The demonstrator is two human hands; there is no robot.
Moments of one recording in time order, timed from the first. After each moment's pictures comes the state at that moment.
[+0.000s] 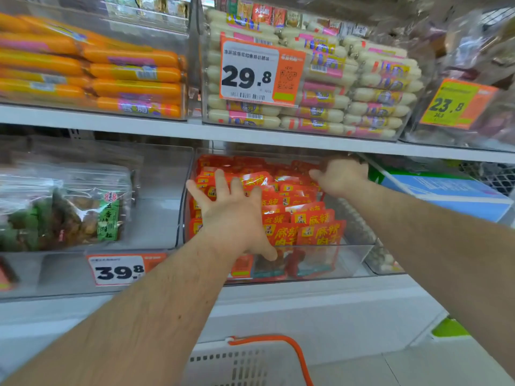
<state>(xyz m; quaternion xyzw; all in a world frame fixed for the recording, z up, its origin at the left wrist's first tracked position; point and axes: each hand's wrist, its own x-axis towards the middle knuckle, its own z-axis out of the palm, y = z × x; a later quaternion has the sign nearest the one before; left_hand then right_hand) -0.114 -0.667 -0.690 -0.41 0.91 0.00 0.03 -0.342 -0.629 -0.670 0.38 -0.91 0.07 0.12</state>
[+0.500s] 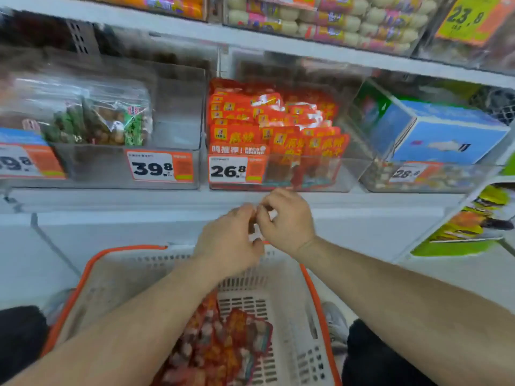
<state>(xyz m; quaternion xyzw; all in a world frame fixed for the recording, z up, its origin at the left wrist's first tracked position) -0.010 -0.582 -0.819 -0.31 0.91 0.24 -0.16 -0.157 -0.541 -0.840 0.61 -0.67 0.39 0.18</state>
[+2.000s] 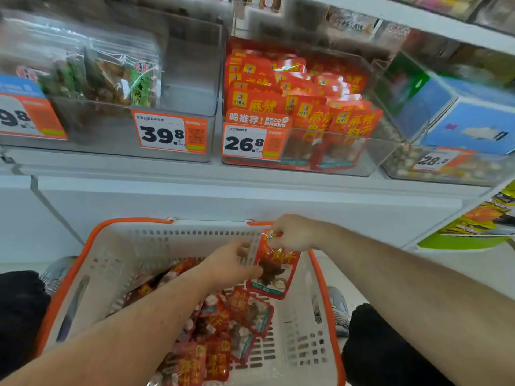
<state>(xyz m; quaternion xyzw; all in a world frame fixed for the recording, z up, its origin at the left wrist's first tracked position) 0.016 -0.581 -0.926 -0.36 0.76 0.54 0.02 -0.166 -0.535 -0.873 0.56 -0.77 -0.08 -0.31</state>
